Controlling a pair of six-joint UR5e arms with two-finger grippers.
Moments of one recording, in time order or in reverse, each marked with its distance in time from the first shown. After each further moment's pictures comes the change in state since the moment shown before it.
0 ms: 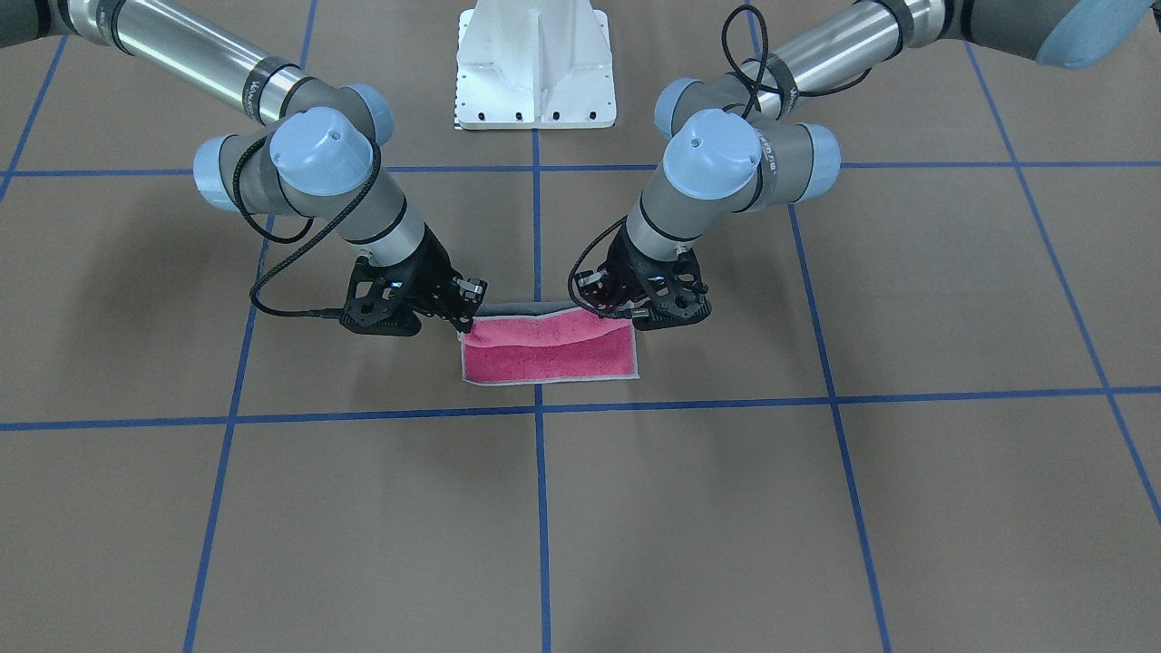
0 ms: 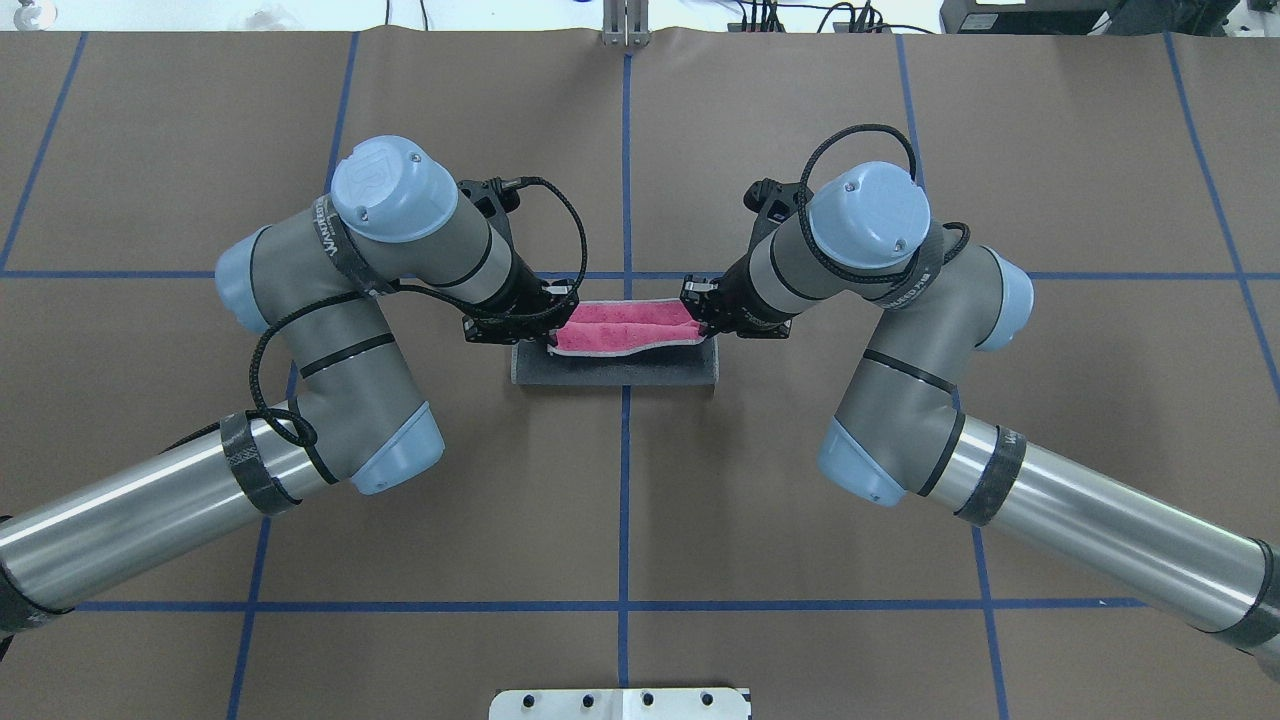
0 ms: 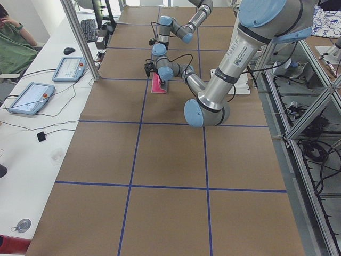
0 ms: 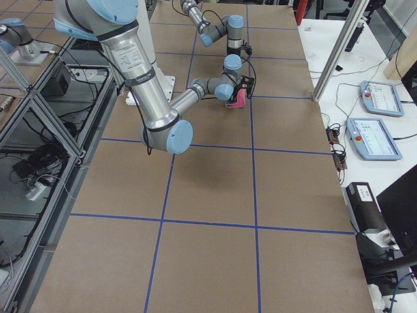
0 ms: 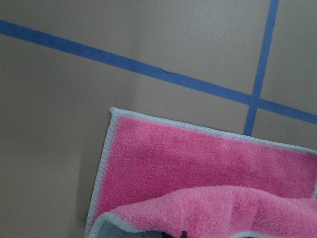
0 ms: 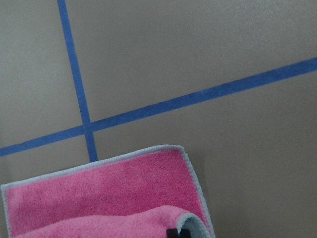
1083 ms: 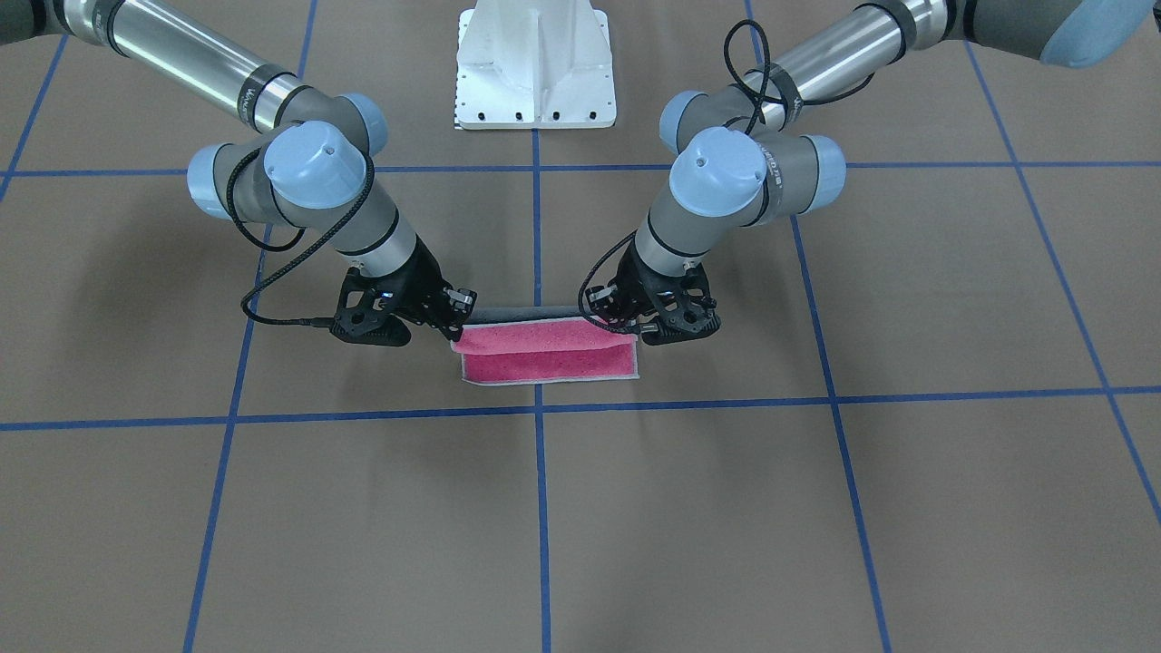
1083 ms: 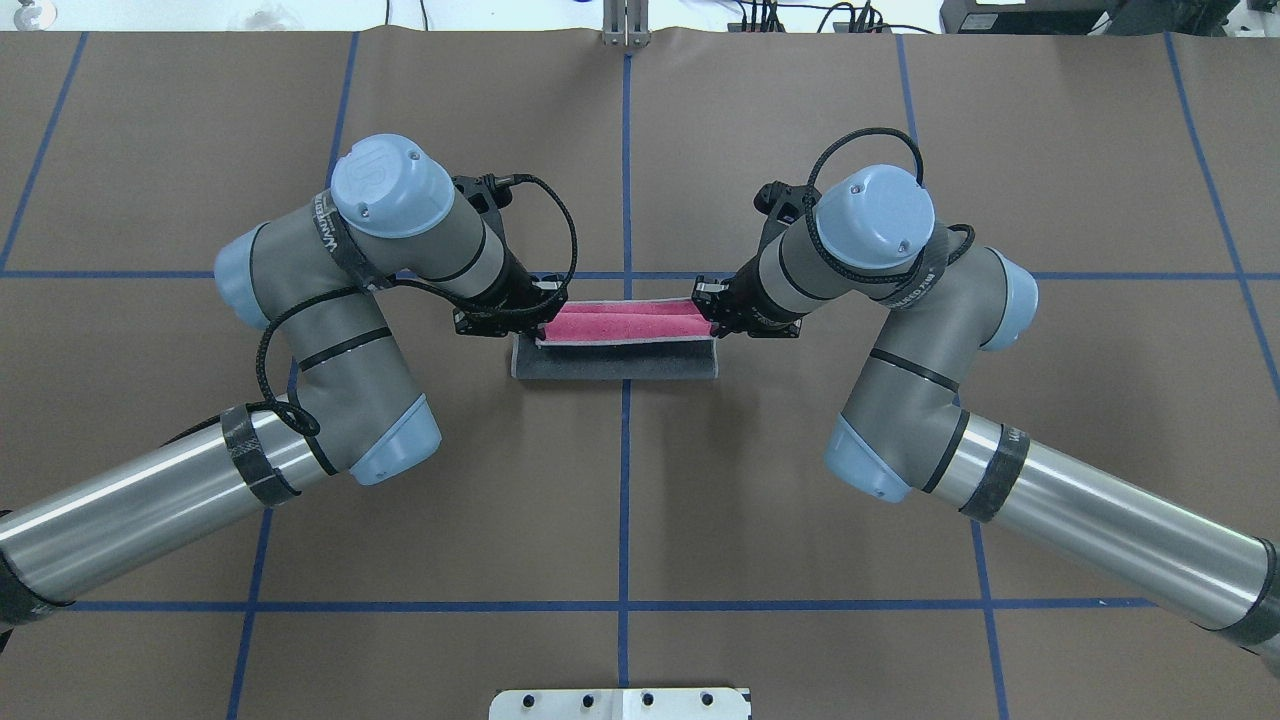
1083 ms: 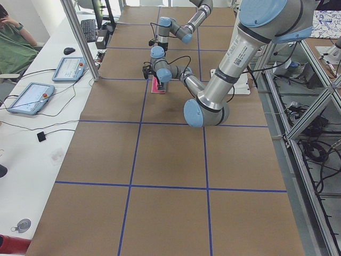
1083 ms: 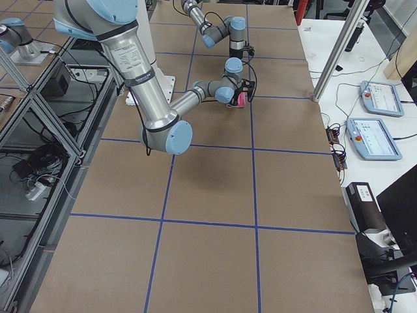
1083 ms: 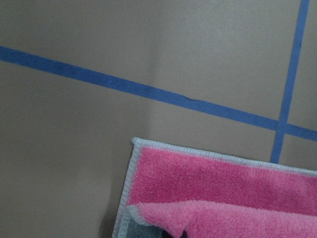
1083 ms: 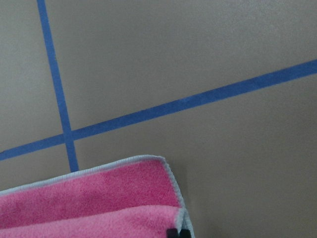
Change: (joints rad) left arm -0.009 0.000 0.029 0.000 0.010 0.031; right arm 0.006 -0.008 -0.025 0.009 -0.002 -0.006
